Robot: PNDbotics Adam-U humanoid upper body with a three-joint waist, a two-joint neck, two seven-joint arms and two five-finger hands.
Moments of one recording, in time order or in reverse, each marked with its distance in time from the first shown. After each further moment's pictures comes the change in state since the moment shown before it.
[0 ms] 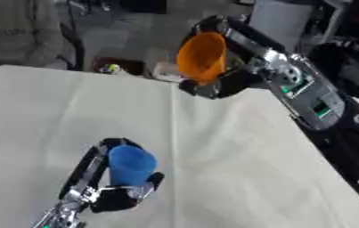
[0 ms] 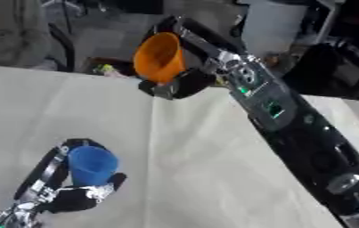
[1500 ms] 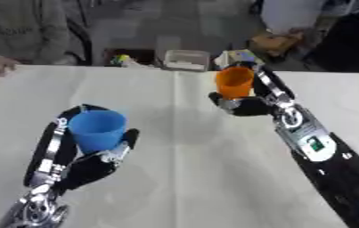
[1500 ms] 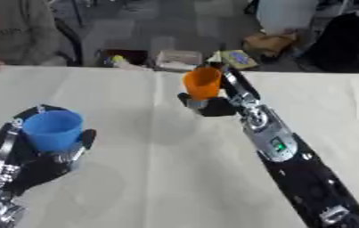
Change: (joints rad) left arm 0.043 -0.027 0.124 -0.133 0.087 0.039 0.127; right arm 0.195 -0.027 -0.178 0.150 -0.153 0.064 -0.217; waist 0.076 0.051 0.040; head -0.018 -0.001
